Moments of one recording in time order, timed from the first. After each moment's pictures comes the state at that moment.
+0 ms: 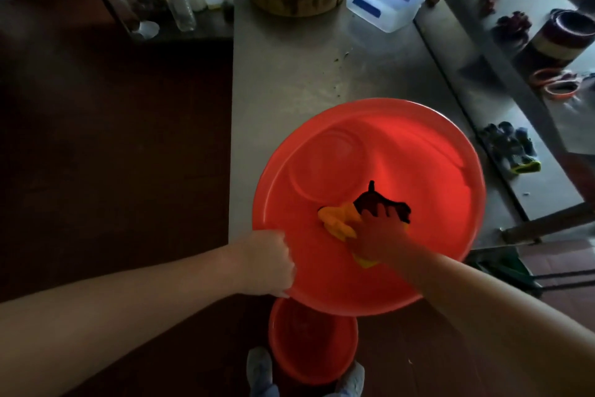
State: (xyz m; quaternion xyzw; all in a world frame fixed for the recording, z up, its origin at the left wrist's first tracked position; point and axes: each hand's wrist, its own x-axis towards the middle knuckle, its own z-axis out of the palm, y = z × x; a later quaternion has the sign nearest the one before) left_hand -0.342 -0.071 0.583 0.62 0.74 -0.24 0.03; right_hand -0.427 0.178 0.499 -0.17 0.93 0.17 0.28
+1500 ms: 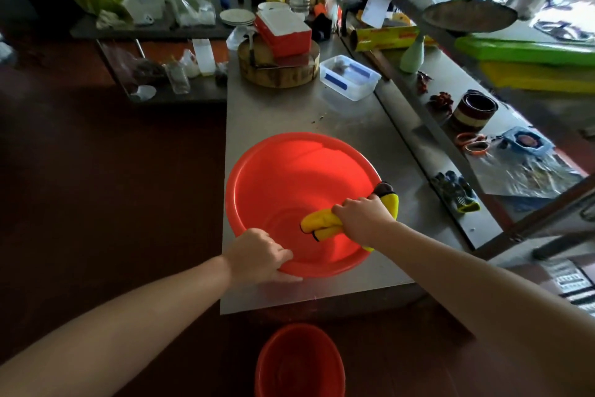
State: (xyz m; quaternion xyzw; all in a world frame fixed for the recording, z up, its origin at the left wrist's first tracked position) left_hand -0.366 -0.081 0.614 0.43 0.89 0.01 -0.16; right_hand -0.450 0.172 0.655 -0.28 0.95 0.11 0.10
